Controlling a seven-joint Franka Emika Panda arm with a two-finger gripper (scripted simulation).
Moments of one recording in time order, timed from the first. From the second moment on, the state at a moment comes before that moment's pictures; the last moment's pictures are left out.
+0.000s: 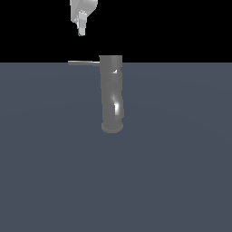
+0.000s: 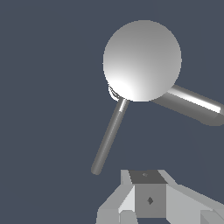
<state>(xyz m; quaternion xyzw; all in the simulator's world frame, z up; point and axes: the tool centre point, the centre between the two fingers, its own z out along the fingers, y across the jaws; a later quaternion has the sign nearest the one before) 0.028 0.105 0.370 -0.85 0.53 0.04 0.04</state>
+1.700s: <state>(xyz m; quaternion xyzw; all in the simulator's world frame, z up) 0.083 0.148 0.284 -0.73 0.68 0.00 0.00</state>
